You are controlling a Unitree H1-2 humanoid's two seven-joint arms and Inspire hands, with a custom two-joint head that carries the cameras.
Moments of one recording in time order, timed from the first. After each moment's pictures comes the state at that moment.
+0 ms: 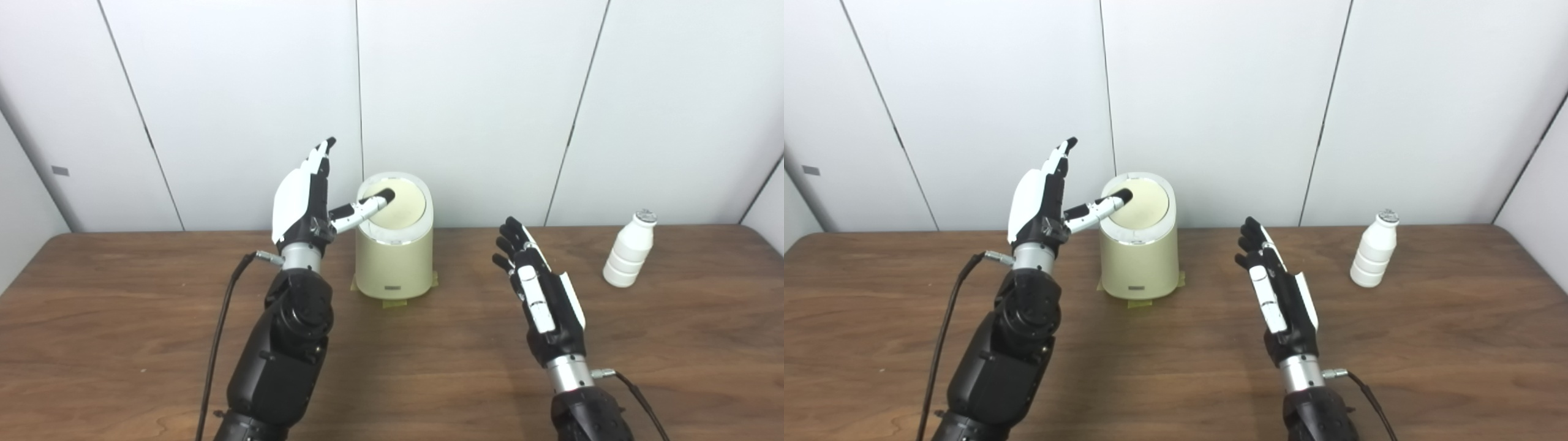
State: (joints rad) left arm -0.61 0.03 -0.18 0.18 0.56 0.35 0.20; right arm -0.22 -0.02 -0.03 0.10 0.06 -0.20 0.02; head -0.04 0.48
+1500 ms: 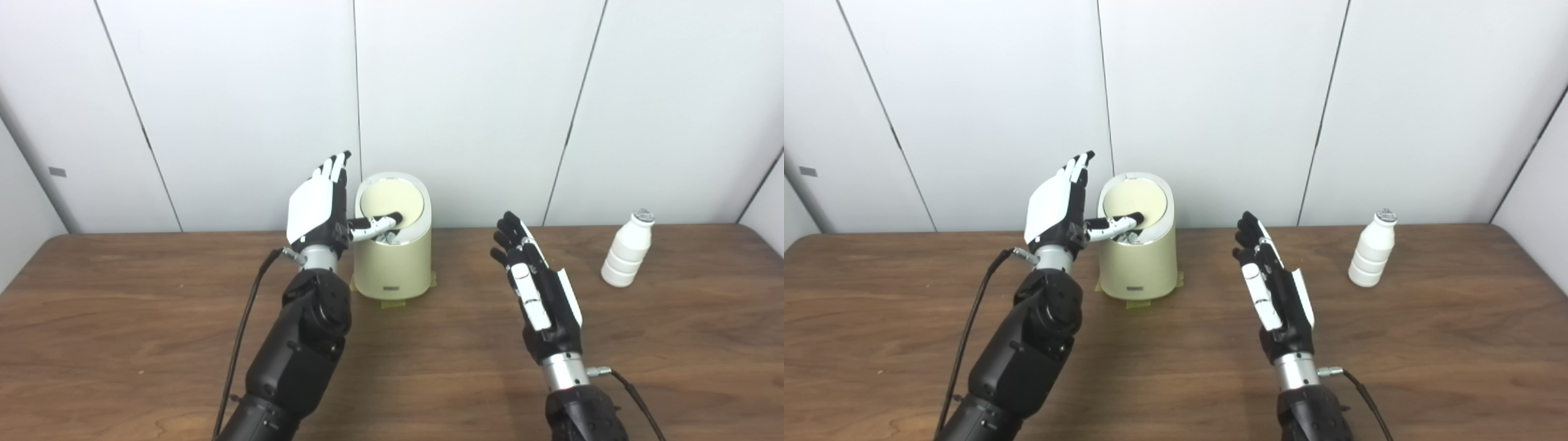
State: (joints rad) left arm -0.67 0.04 -0.28 0.33 0.70 0.39 0.23; right arm -0.22 0.00 -0.01 0.07 0.04 -0.20 -0.01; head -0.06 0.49
